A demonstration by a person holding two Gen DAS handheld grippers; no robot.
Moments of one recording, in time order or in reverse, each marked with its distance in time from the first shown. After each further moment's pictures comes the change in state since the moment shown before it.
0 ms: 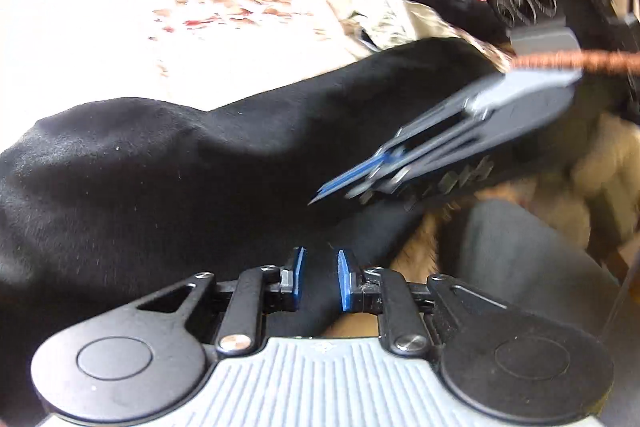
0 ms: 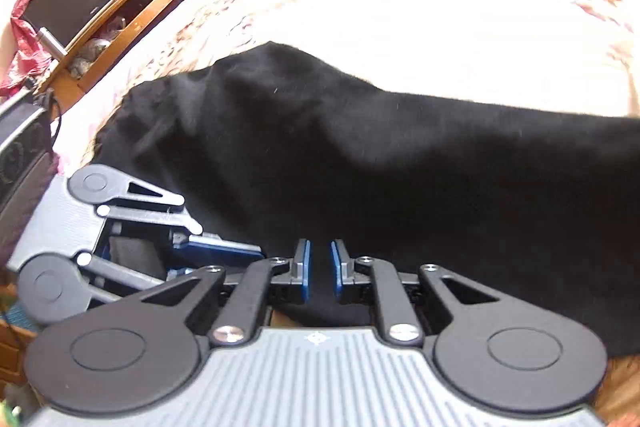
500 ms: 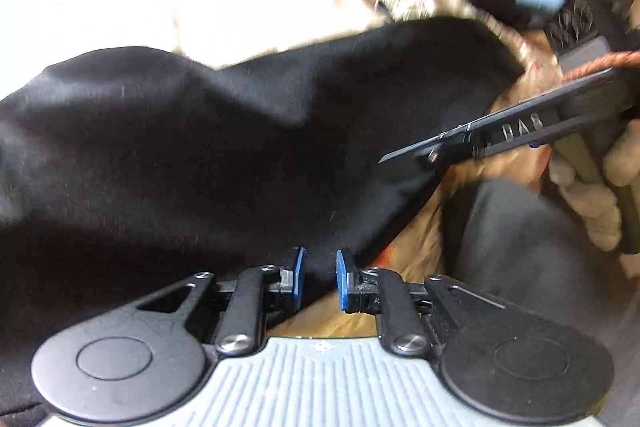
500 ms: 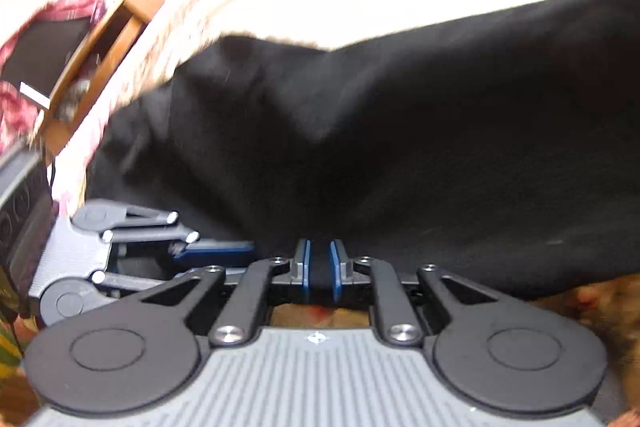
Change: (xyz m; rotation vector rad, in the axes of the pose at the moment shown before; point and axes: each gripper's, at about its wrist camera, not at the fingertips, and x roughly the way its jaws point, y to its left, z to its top) left arm 0.001 -0.010 -0.011 -0.067 0.036 -0.007; right arm -0.044 -0.052 -0.044 0.296 -0.059 0.004
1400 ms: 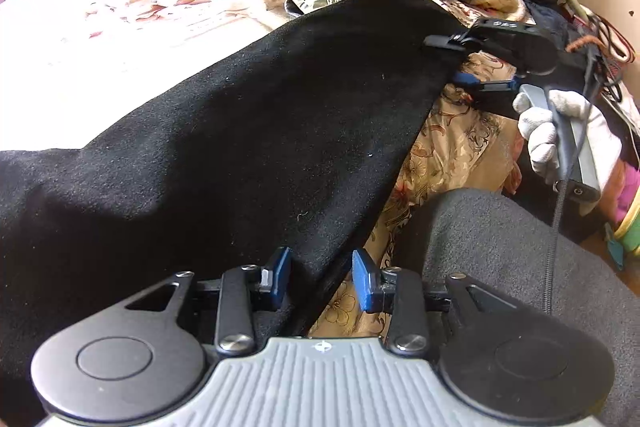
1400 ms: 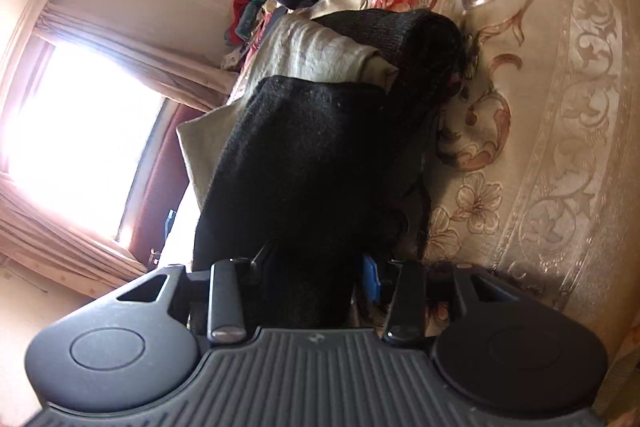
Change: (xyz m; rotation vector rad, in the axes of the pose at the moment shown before) left arm 0.059 -0.062 0.033 0.216 0.019 -0.043; right arm -0.114 -0.211 -0.079 0.745 -0.839 0.035
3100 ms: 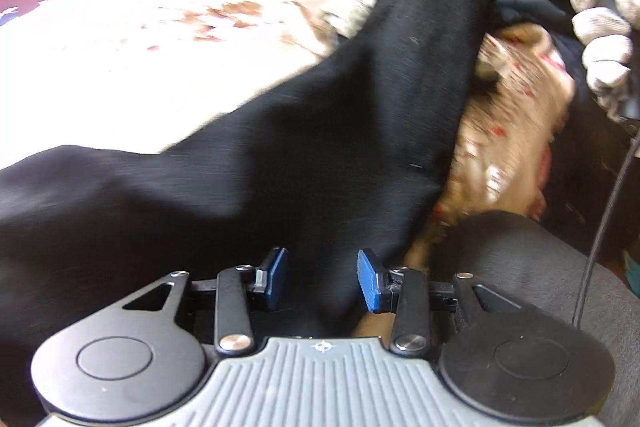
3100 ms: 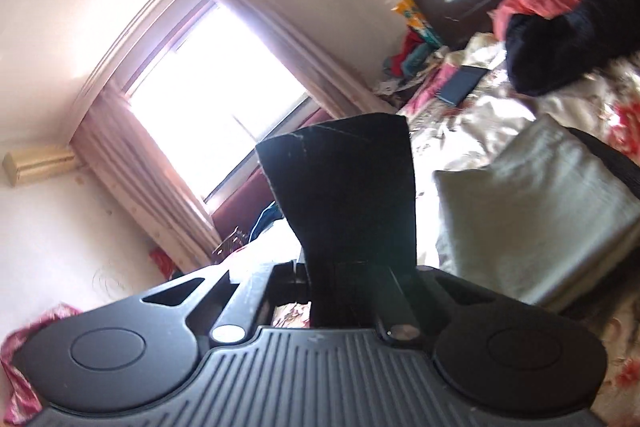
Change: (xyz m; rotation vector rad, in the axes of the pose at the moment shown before) left arm -0.044 0.028 -0.023 -0.076 -0.110 0.108; right arm -0.006 0.199 -0.043 -0.506 -0.005 0.282
